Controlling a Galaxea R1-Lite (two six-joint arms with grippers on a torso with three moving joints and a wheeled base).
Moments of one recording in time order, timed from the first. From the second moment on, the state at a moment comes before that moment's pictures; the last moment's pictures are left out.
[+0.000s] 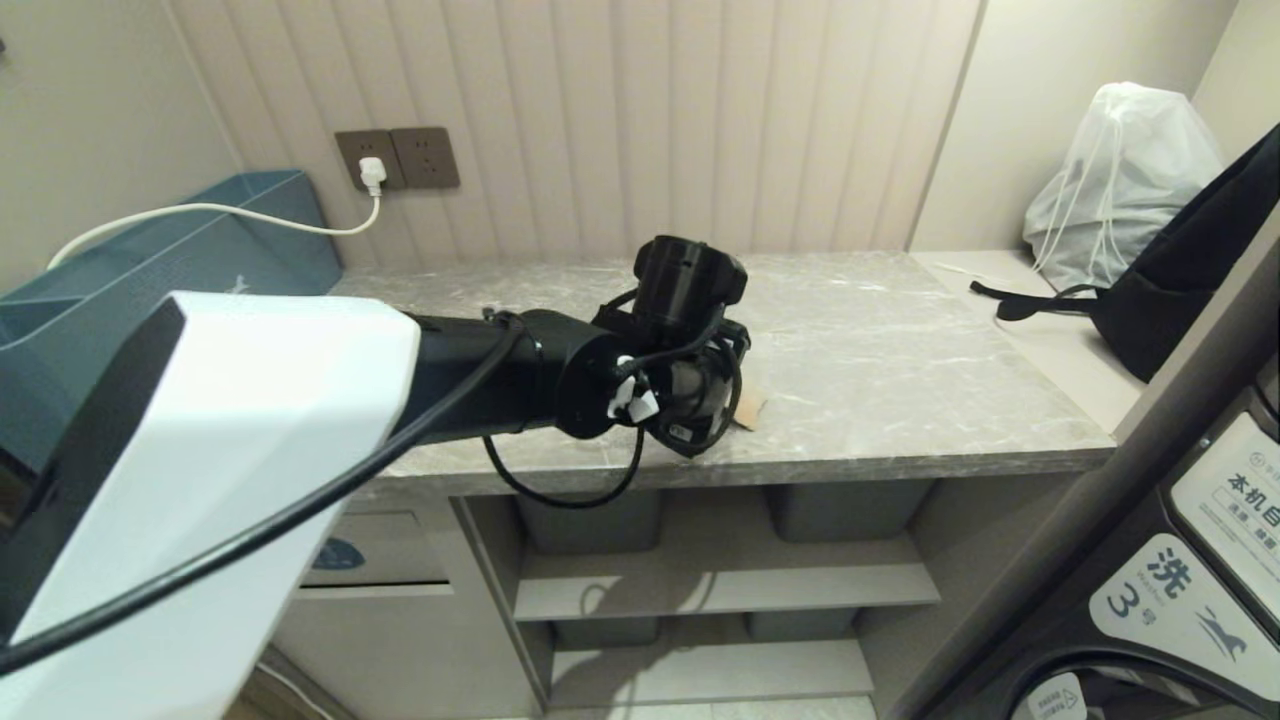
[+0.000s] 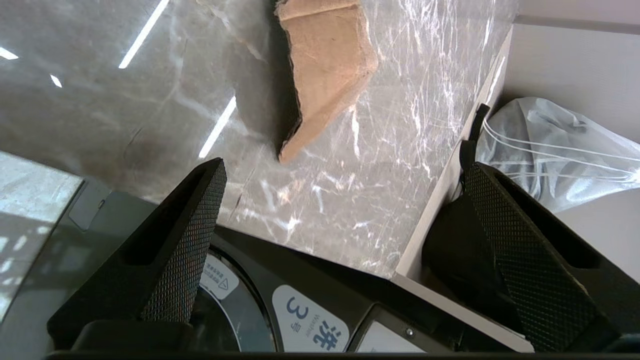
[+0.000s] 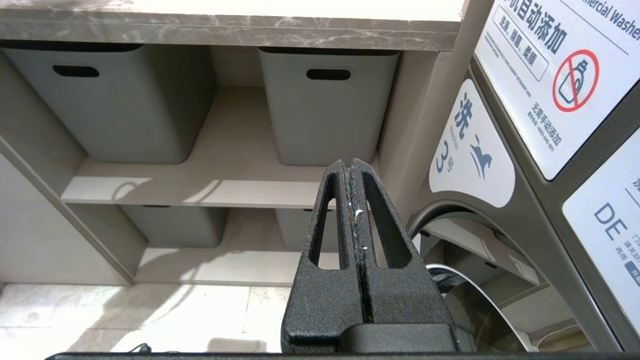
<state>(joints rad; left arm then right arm) -0.78 2.25 -1.93 0.14 0.18 -1.49 0.00 0.00 0.00 0.00 0.02 -0.03</state>
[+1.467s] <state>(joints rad) -0.74 2.38 -1.93 -0.22 0.11 -1.49 0.00 0.00 0.00 0.00 0.02 -0.03</state>
